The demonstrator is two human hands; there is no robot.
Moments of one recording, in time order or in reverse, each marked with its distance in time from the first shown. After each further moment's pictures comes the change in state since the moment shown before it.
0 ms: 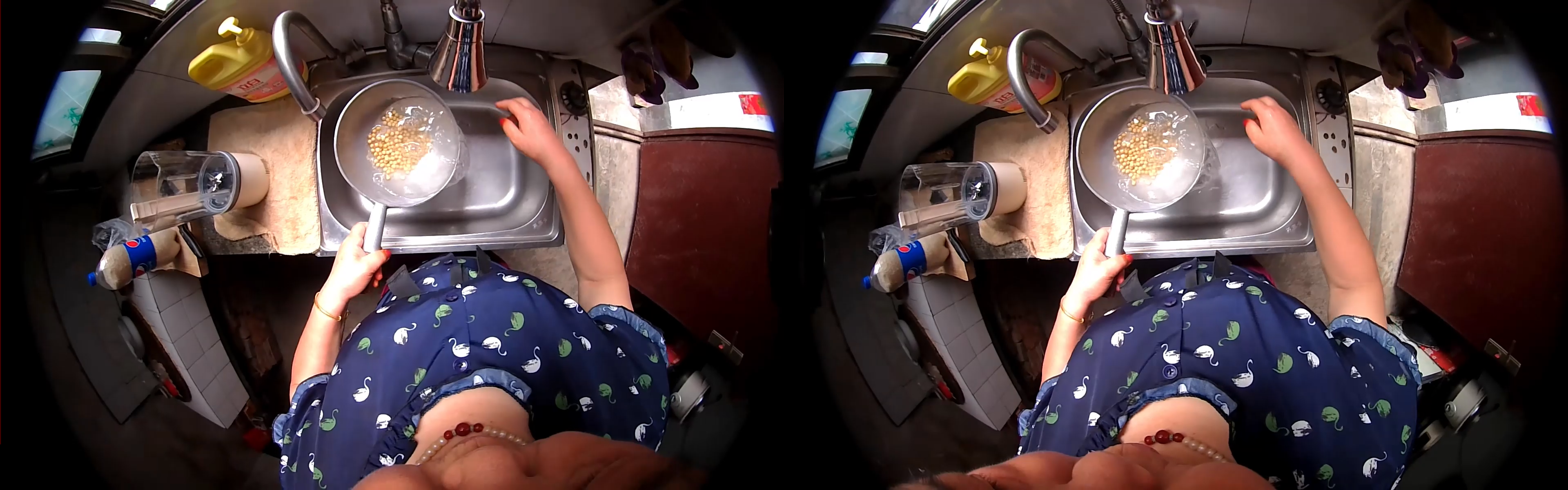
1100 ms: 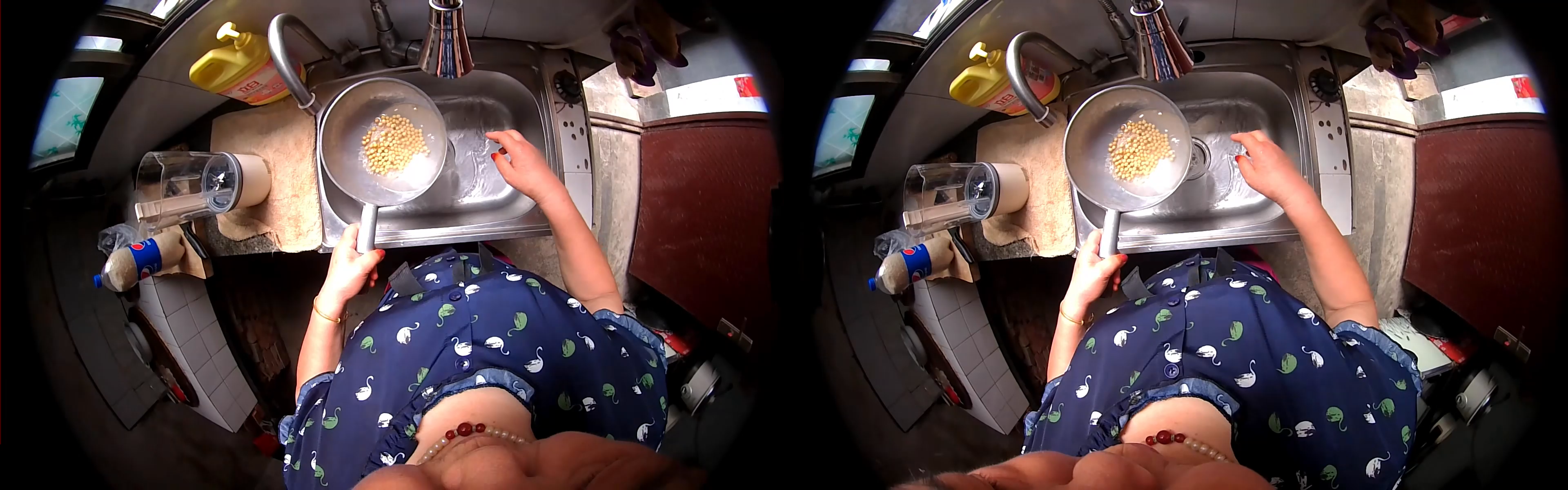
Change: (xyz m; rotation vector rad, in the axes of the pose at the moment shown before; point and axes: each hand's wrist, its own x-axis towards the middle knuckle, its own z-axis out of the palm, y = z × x) left_hand -0.014 -0.015 -0.009 -0.021 0.049 -0.001; right_hand -0.072 -0.037 0.020 0.131 -0.048 0.055
